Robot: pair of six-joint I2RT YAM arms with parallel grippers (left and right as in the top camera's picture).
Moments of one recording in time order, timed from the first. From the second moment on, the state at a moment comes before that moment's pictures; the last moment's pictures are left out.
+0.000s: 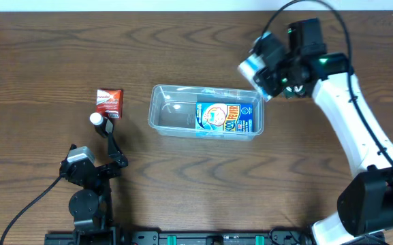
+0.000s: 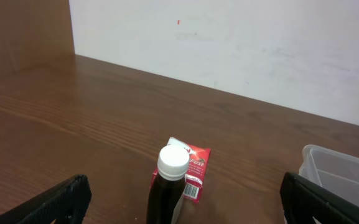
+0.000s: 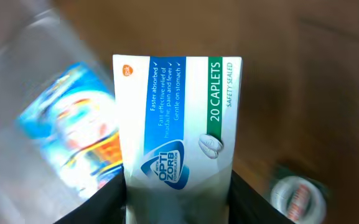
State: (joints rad) left arm 0.10 0.01 0.02 -0.11 -0.11 -0.19; right arm 0.23 1.73 1.49 -0.83 -0.29 -0.46
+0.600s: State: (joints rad) left arm 0.10 0.01 0.02 -0.11 -0.11 -0.19; right arm 0.44 1.75 1.49 -0.91 -0.27 -0.75
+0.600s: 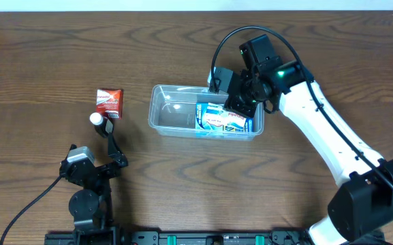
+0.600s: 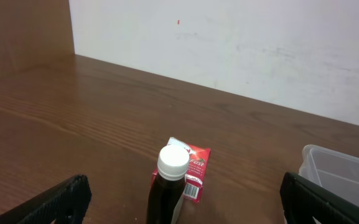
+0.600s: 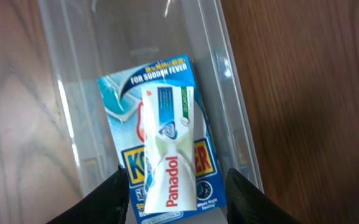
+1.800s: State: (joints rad) left arm 0.10 0.01 0.02 -0.11 -0.11 -0.19; right arm 0.55 1.93 1.49 -0.72 -0.48 -0.74
